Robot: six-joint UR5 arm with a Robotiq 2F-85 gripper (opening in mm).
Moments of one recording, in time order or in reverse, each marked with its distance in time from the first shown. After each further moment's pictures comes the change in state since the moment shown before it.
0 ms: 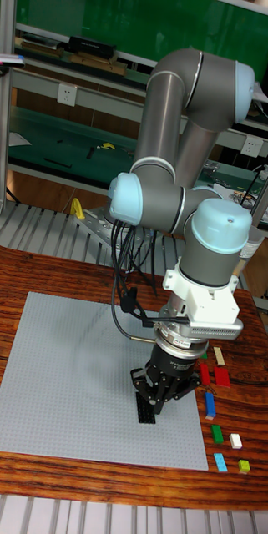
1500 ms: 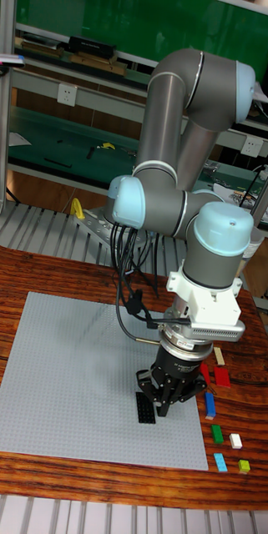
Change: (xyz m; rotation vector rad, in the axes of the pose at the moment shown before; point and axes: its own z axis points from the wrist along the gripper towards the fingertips) arm 0.002 0.010 0.004 -0.017 -0.009 0.046
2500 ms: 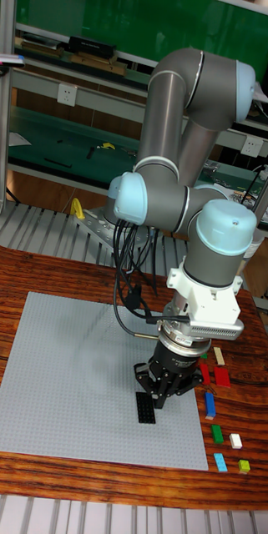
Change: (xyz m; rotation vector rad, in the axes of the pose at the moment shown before) arm 0.014 -0.005 -0.005 0.017 0.045 0.009
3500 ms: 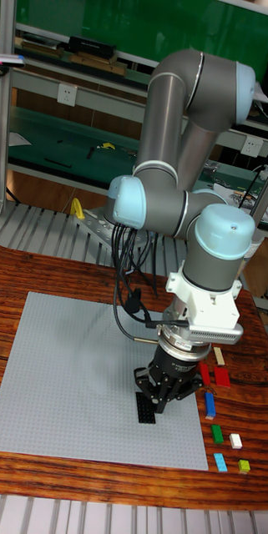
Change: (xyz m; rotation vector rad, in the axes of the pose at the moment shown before) arm -0.009 0.002 0.010 -0.004 -0.013 0.004
